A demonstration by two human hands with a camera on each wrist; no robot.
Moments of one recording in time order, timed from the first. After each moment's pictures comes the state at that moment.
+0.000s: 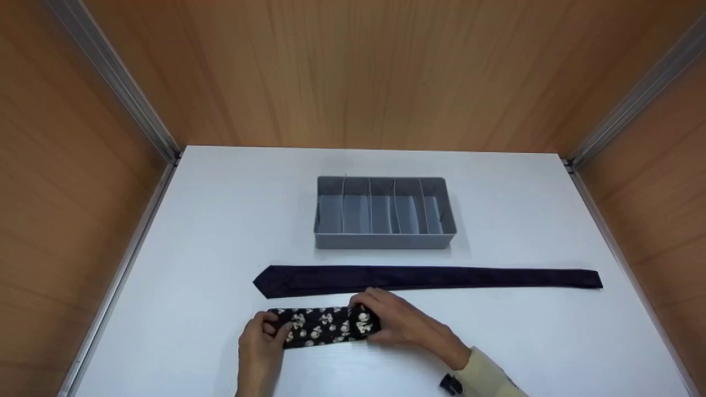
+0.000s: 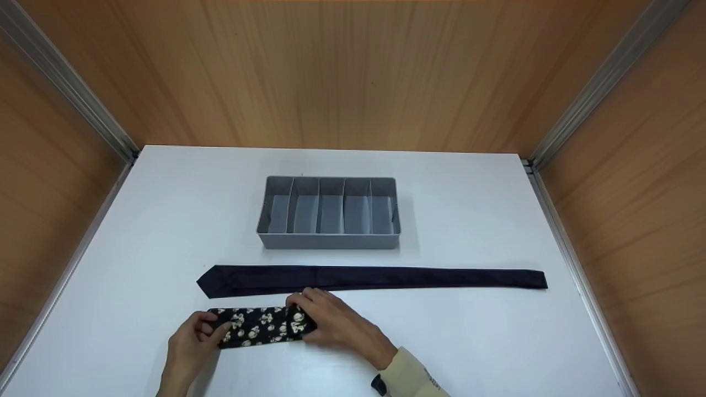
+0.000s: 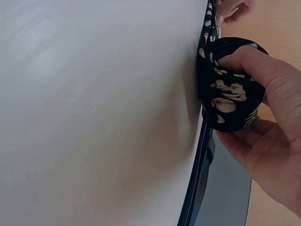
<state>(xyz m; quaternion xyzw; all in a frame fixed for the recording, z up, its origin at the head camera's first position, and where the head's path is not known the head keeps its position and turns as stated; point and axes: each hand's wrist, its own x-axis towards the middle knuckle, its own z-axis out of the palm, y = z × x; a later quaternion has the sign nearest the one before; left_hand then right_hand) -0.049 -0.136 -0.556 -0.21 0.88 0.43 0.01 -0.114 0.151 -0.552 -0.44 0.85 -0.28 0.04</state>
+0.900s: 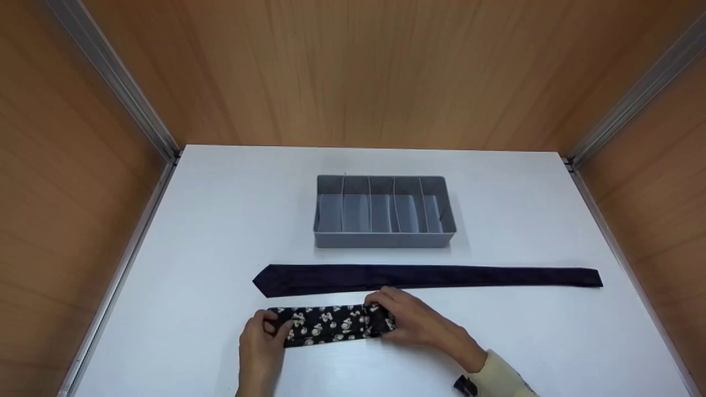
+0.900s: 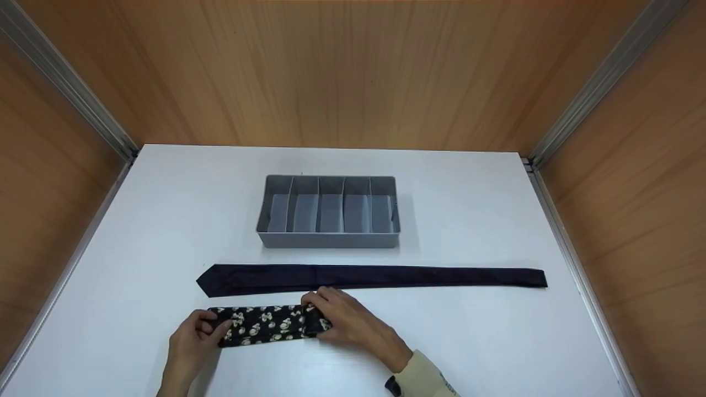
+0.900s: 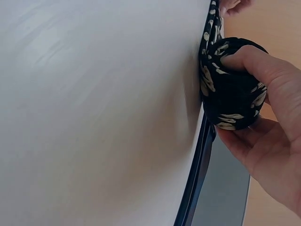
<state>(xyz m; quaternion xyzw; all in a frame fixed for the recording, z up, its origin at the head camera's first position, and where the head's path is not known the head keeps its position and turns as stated) -0.051 -0.136 -0.558 -0.20 0.89 0.42 0.00 -0.110 0.176 -0.551 -0.43 0.86 -0.26 0.02</state>
